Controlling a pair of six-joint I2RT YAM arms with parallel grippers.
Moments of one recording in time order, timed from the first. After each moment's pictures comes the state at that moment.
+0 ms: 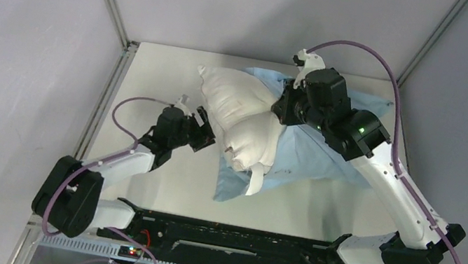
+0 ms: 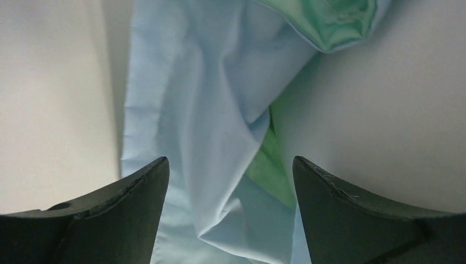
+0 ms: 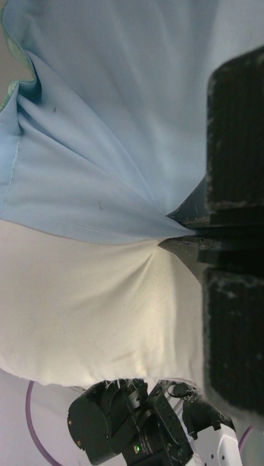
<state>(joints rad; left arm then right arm) -0.38 1.24 0.53 0.26 0.28 -1.06 0.76 1.36 1.67 -0.81 0.10 0.38</state>
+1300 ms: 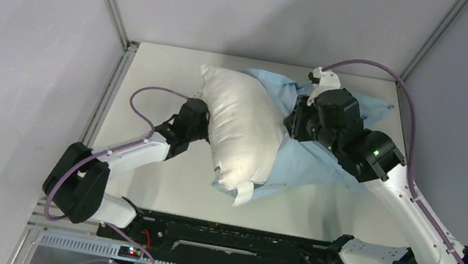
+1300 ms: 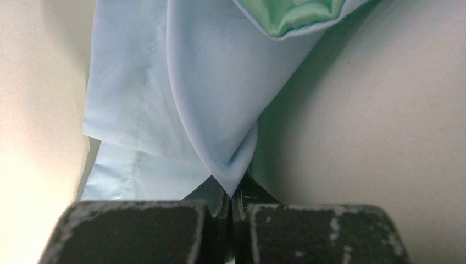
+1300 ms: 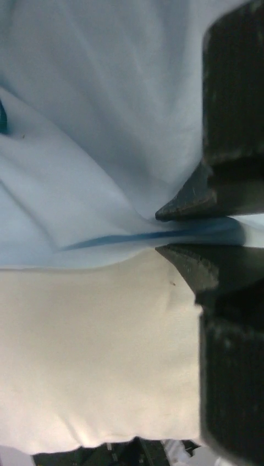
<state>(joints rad) -0.55 1.37 0.75 0.11 0.15 -1.11 0.77 1.19 1.49 -0.82 0.16 0.42</state>
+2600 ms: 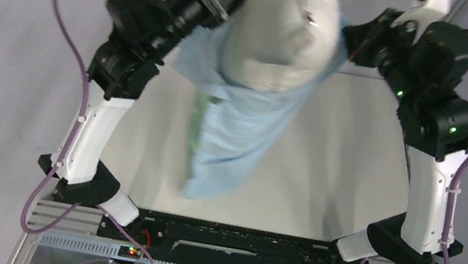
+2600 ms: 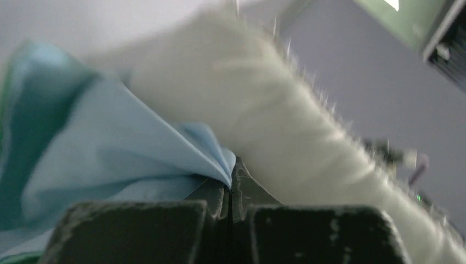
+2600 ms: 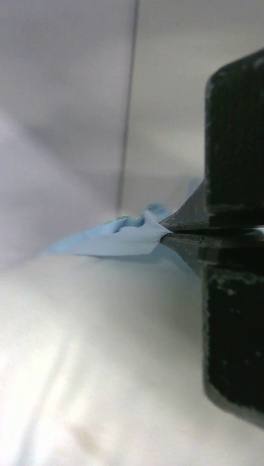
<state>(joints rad) -0.60 1.57 2.40 -0.54 -0.07 -0.79 0.52 1.48 2.35 -0.90 0.08 0.34</state>
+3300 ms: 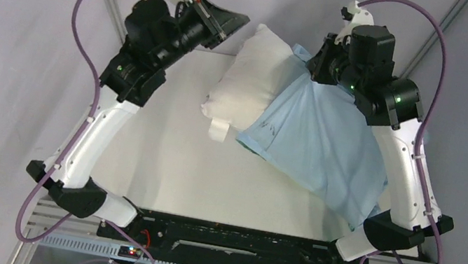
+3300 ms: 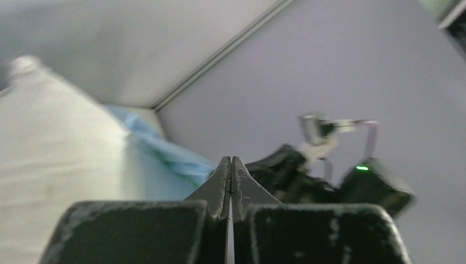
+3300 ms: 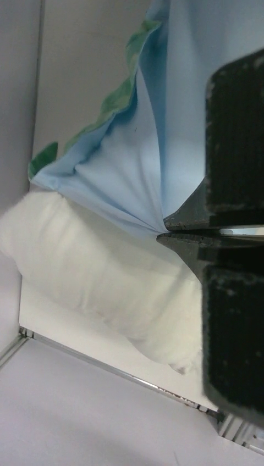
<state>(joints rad) -0.55 1.42 1.96 -0.35 0.11 -0.93 0.50 1.56 2.16 -0.97 0.06 0.35</state>
